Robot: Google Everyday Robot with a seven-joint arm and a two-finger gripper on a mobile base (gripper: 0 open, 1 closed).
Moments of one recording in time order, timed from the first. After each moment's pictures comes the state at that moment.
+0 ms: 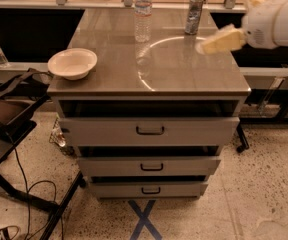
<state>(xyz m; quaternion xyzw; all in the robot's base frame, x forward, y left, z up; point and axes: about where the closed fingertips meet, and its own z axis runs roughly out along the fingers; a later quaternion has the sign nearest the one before) 0.660 -0.194 0.993 -0.39 0.72 0.07 0.57</state>
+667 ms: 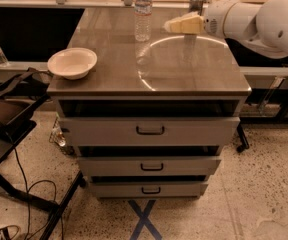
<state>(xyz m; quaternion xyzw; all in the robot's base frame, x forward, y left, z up) 0.772 -0.140 0.984 -0.30 0.69 0.15 0.64</state>
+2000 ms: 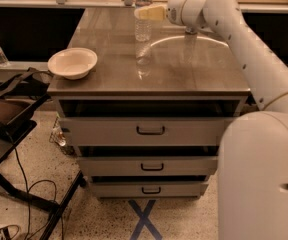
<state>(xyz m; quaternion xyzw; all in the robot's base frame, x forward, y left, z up) 0.898 -0.060 0.962 -0.28 0.69 0.21 0.64</state>
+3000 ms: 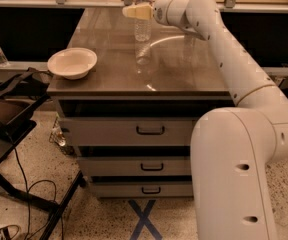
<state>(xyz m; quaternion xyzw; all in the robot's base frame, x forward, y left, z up) 0.931 -0.018 0.946 -0.25 0.70 0.25 0.63</state>
